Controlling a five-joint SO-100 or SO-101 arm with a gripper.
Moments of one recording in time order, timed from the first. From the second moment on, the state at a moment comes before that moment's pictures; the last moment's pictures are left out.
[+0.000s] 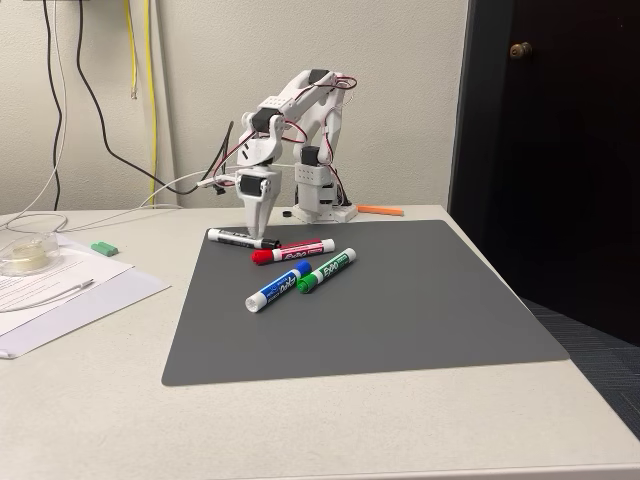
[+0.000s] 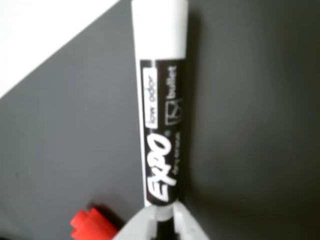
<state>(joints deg) 35.1 116.4 138.3 54.0 -11.2</state>
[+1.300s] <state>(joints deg) 34.8 113.3 140.3 52.3 -10.3</state>
